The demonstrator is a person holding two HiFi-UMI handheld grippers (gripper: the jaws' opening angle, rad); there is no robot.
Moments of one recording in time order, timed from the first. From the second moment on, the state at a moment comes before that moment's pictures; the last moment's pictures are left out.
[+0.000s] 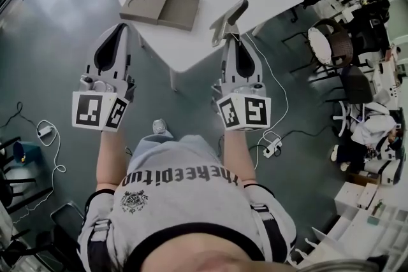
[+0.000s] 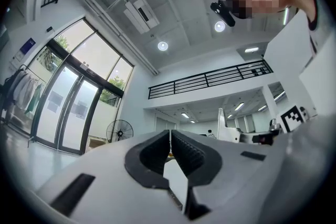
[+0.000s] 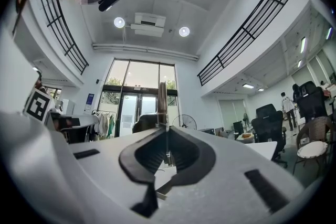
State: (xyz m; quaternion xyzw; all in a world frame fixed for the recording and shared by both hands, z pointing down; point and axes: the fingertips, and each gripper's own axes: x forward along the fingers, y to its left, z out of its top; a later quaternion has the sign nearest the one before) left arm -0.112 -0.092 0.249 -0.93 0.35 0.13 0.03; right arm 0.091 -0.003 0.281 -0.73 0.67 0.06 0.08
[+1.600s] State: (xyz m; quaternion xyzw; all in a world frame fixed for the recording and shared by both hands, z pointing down) left arm 0.005 -0.295 0.261 -0.91 0.40 0.13 0.02; right arm 0.200 -0.239 0.330 -0.68 0.74 0.03 0.01
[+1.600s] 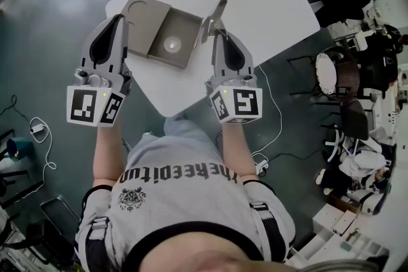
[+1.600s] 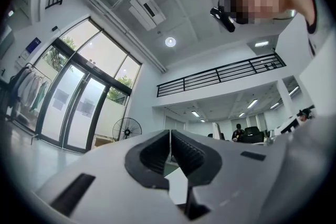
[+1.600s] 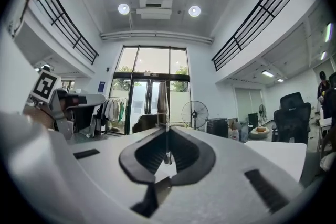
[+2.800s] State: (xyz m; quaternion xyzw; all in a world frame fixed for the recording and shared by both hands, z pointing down) left arm -0.023 -0.341 0.294 -0.85 0.53 0.09 0.02; right arm 0.163 -0.338 0.524 -0.42 0.83 0.14 -0.35
